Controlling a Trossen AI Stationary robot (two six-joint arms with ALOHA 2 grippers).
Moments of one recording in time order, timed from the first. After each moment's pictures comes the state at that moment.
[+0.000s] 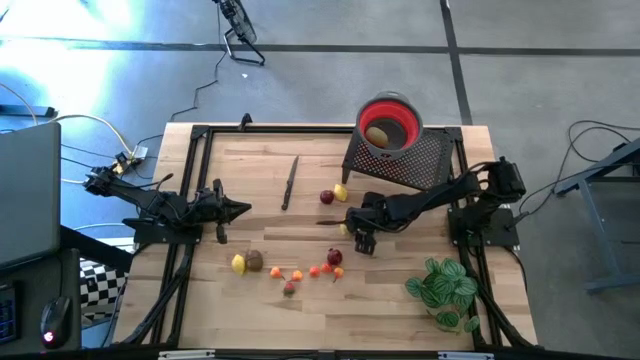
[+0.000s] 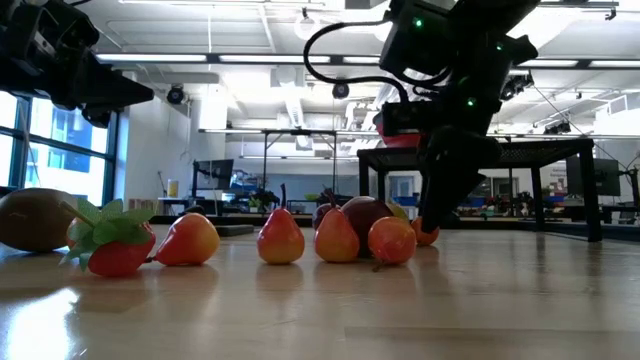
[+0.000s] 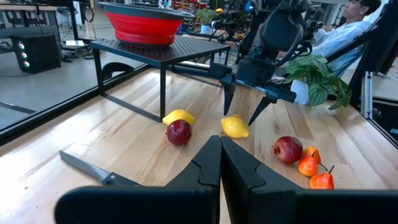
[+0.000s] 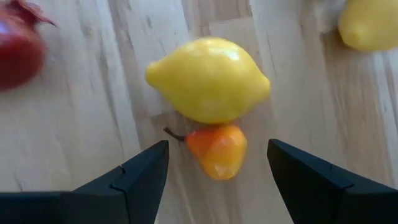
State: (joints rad) left arm -0.40 0.06 0.07 -0.08 -0.62 -0.18; right arm 0.10 1.72 0.97 -0.45 0.18 0.29
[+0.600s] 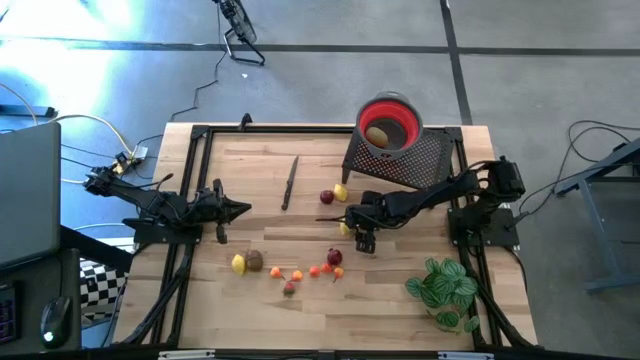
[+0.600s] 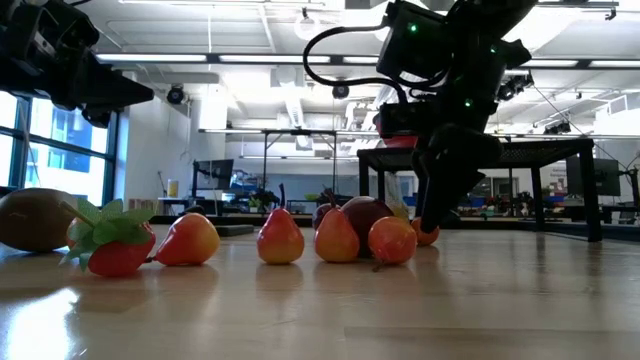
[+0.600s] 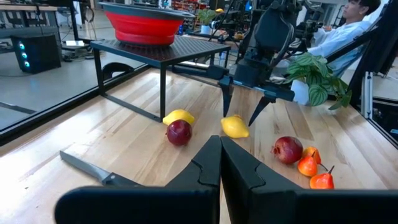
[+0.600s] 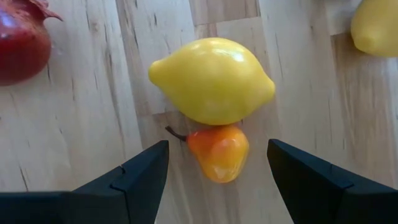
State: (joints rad) left arm -0.40 0.06 0.07 -0.08 -0.62 -0.18; right arm 0.06 1.72 0.97 -0.46 0.13 0.23
